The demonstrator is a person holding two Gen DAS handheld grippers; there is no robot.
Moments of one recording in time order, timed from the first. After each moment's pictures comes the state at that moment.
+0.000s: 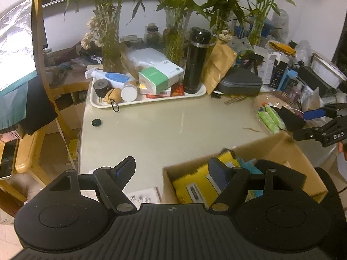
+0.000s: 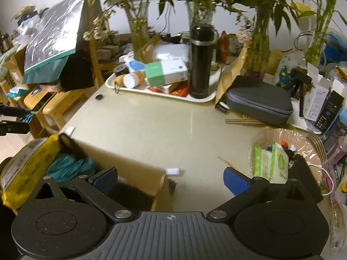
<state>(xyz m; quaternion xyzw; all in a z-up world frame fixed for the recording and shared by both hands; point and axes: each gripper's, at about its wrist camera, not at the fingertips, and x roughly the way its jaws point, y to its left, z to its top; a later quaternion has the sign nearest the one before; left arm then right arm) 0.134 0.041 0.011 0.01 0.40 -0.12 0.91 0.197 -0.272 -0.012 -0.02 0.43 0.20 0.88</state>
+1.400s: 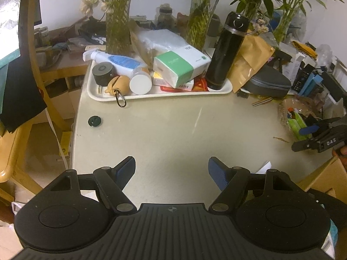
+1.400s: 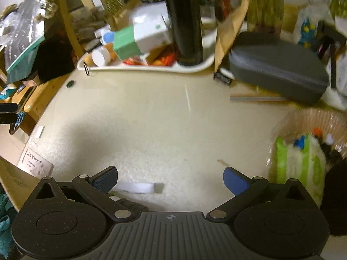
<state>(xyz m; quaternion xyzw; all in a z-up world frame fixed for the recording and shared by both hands) 0.235 0.079 -0.055 -0.02 0.44 -0.12 0.89 0.325 -0.280 -0.123 0.02 0.53 0.21 0.82</state>
